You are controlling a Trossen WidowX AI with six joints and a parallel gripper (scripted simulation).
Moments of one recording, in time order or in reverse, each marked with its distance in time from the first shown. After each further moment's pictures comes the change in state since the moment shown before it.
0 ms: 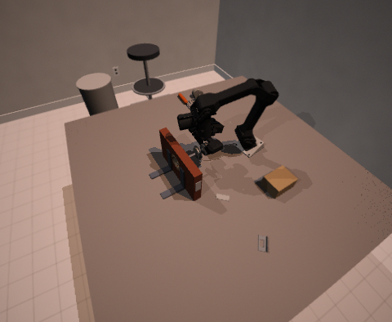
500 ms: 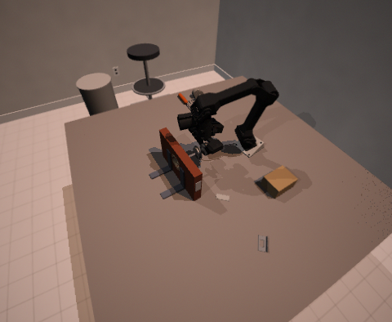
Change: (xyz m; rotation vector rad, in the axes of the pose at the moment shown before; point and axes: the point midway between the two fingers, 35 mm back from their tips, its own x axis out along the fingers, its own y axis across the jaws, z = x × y) arm -0.001 -0.001 -0.001 0.001 0.005 0.002
